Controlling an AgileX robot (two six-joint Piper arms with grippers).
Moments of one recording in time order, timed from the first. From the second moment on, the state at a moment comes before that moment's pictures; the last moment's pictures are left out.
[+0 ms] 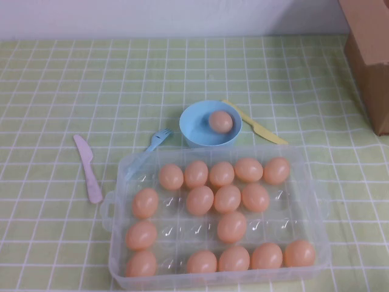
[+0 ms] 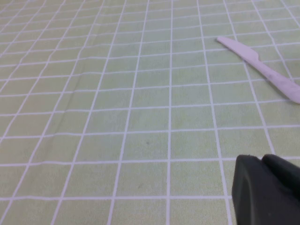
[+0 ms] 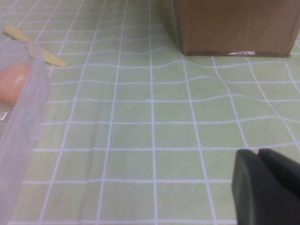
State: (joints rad) right arm 0.01 -0.01 0.03 0.01 0.37 0.05; left arm 0.06 -0.01 0.03 -0.03 0.37 0.12
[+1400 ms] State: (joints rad) right arm 0.01 -0.01 0.03 0.80 0.22 0.05; left arm 0.06 -0.01 0.03 -0.03 0.37 0.12
